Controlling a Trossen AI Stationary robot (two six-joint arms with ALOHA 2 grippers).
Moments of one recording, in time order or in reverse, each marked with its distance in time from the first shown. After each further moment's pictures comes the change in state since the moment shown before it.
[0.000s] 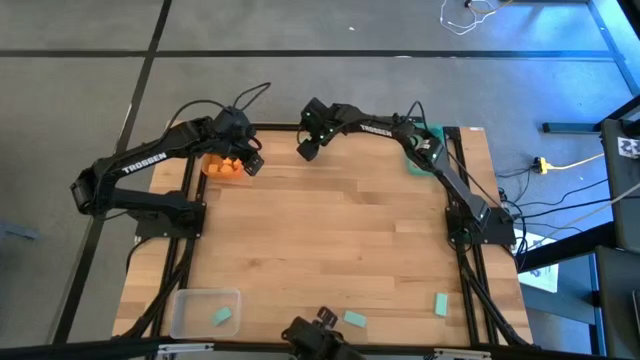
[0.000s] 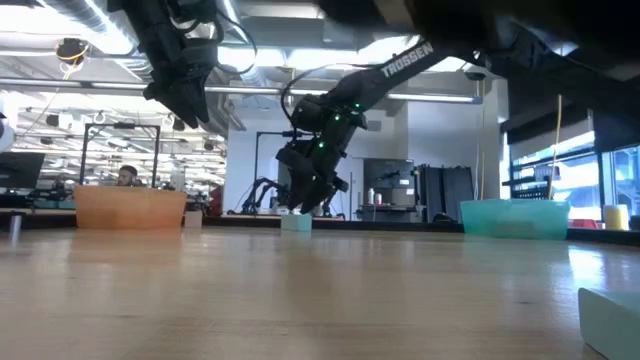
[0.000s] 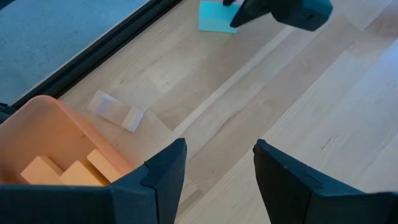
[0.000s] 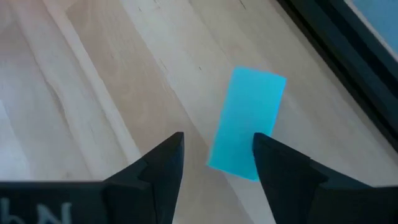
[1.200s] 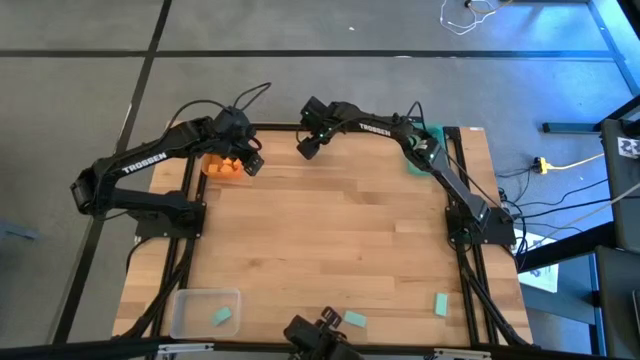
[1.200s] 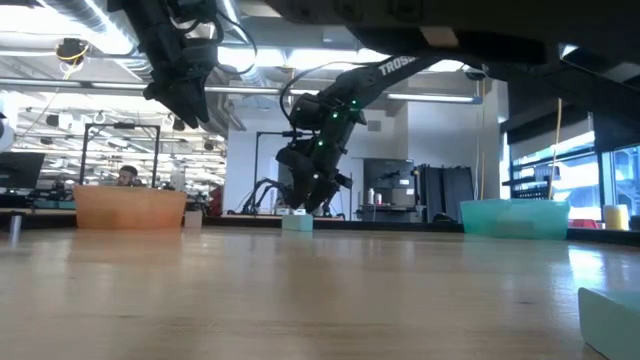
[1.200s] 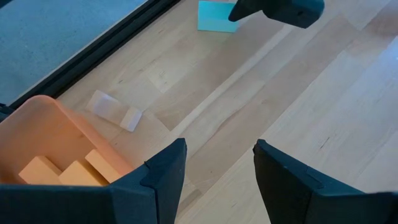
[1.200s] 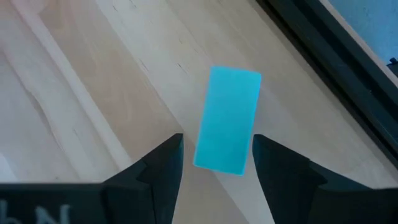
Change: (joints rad) left arm 0.000 0.000 0.000 0.000 0.005 -0.001; right arm 0.000 0.028 0.066 -0.084 0.052 0.046
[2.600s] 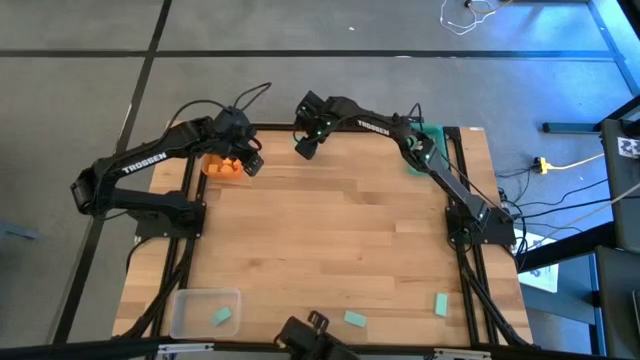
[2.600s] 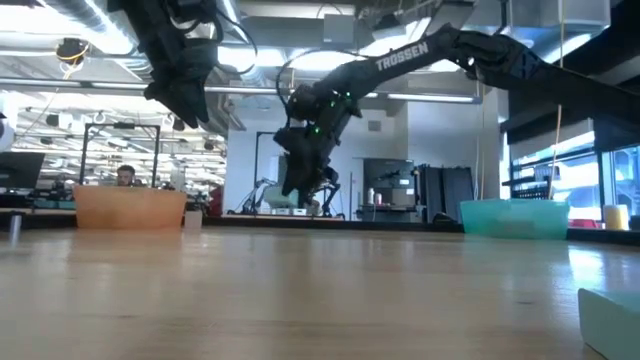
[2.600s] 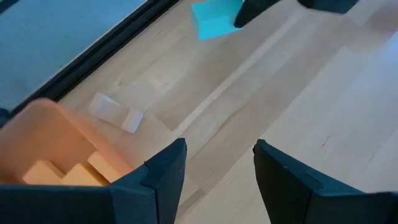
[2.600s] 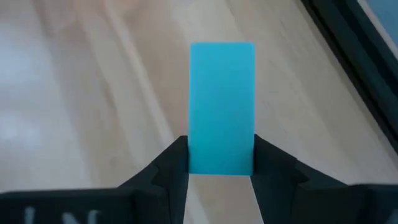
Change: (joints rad) left arm 0.000 0.000 0.000 -0.001 0.003 0.027; right arm 0.009 0.048 0.171 -0.109 -0.182 -0.154
